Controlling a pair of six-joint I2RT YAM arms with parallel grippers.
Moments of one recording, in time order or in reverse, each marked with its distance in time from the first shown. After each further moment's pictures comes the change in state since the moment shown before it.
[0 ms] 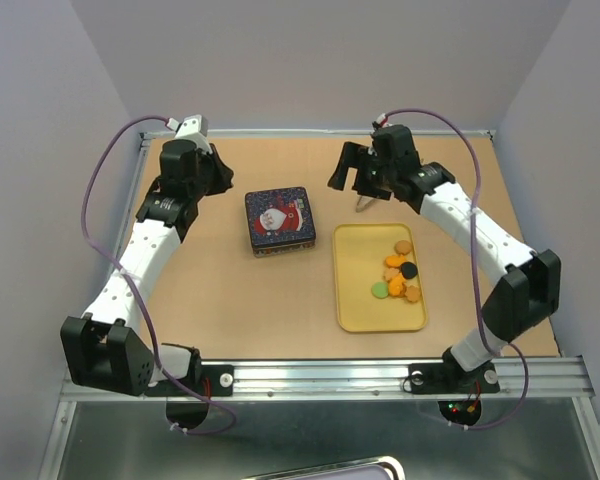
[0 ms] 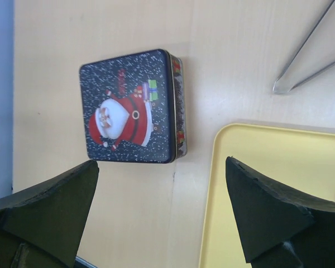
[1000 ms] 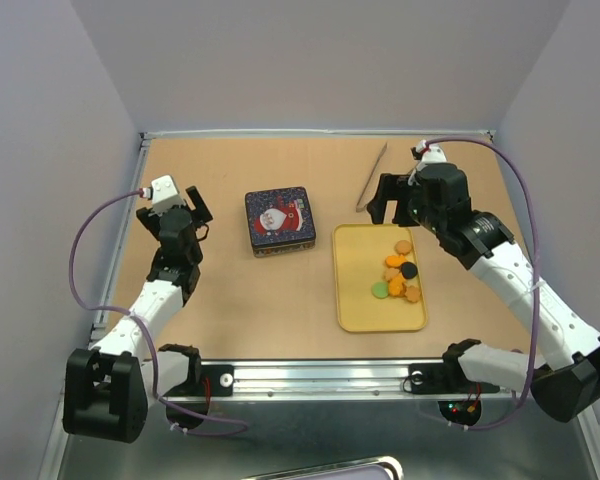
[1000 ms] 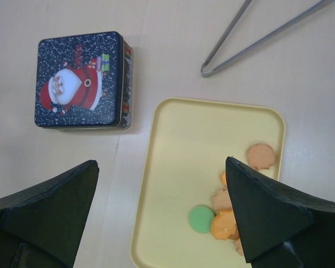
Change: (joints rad) left arm 0.037 -0.243 -0.629 0.645 -0.609 0.162; right arm 0.000 -0.493 -0.323 -0.005 0.149 -0.219
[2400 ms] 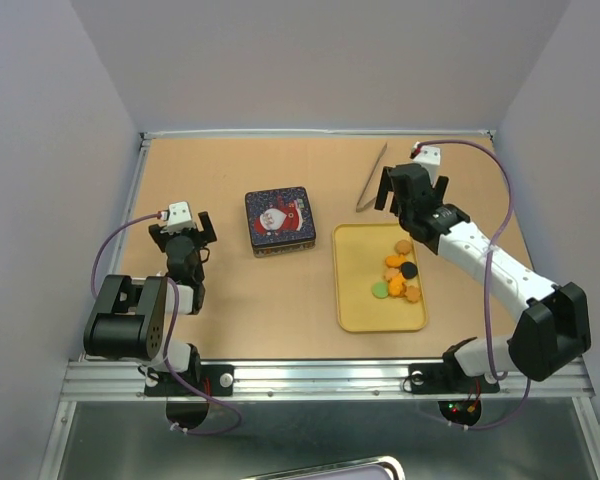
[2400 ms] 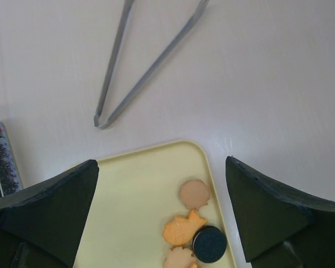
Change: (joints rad) left arm 0.093 0.422 -0.304 0.798 0.183 0.190; right arm -0.006 0.230 -0.096 0.191 0.497 0.050
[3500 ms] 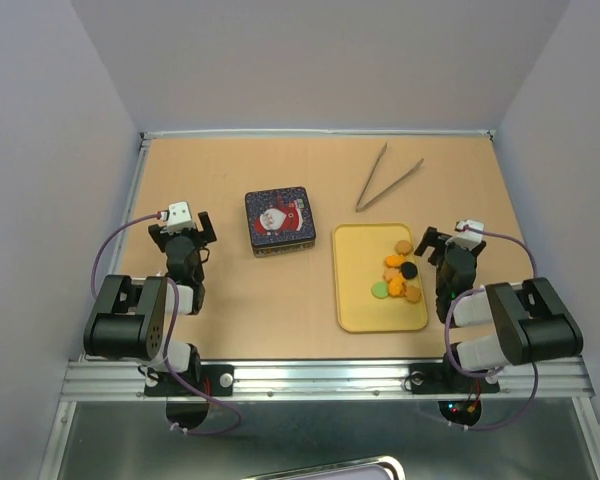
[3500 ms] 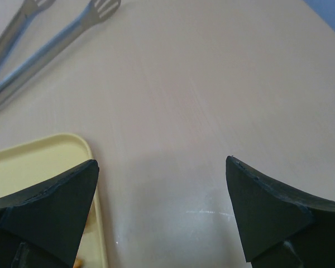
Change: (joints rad) left arm 0.000 0.000 -0.002 0.005 0.002 0.000; right arm -0.369 0.023 -0.949 1.463 -0.237 -0.259
